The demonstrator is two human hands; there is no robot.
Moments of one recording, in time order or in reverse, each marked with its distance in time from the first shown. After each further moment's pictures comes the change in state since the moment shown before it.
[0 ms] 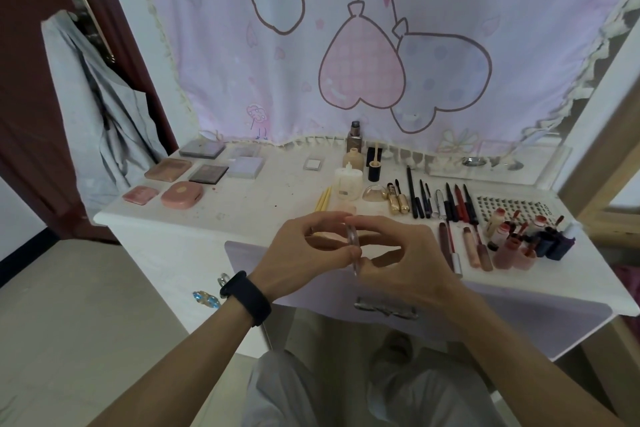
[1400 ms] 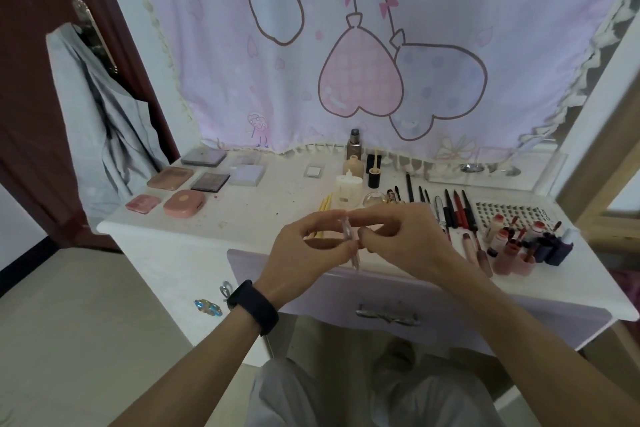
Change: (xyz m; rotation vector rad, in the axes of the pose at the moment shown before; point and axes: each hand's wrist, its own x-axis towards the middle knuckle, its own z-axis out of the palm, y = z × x) left_hand 0.002 -0.001 0.002 -0.045 0.125 -0.023; right_hand 0.036 -0.009 -0.015 -0.102 0.017 0.114
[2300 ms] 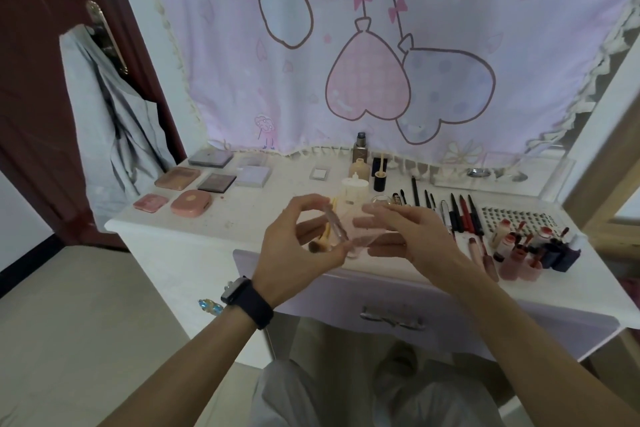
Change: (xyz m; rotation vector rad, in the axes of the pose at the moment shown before) left_hand -0.006 0.005 -0.013 0.141 0.150 0.194; right_hand 0.002 -0.003 0.001 0.679 0.006 0.404
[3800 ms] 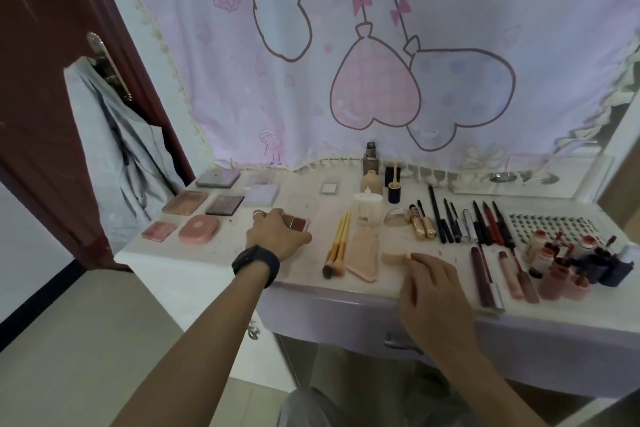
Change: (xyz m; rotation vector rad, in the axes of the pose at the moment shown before) left_hand 0.099 -0.090 -0.038 0.847 -0.030 -0.595; right_hand -0.002 0.112 -0.005 -1.238 0.543 -0.369
